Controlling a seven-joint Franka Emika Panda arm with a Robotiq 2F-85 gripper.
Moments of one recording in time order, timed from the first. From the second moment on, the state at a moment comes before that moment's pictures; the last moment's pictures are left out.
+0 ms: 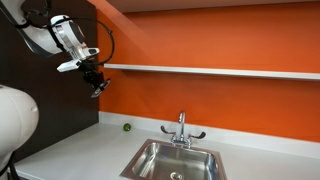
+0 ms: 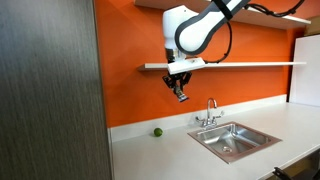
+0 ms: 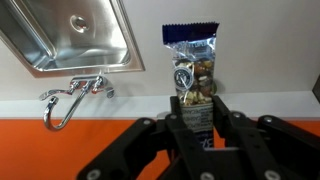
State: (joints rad) arm 0.22 -0.25 0.19 -2.35 -0.48 2.33 0.80
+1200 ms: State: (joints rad) arm 0.13 -0.38 0.20 -2.31 -0.43 2.30 0.52
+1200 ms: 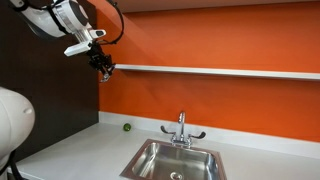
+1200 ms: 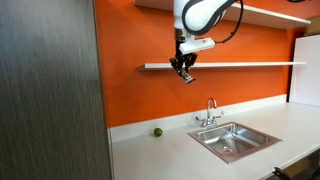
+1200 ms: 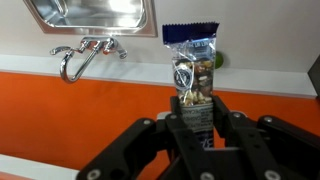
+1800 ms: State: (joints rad) arm 0.11 -0.38 0.20 -2.21 -0.43 2.30 0.46
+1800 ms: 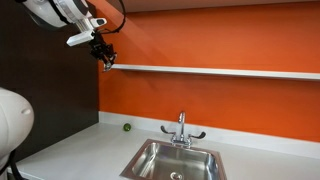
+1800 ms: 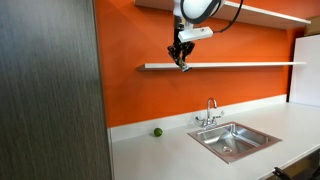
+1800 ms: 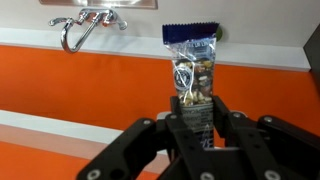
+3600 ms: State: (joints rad) arm 0.06 0.14 0.09 -1.49 -0.29 2.05 0.17
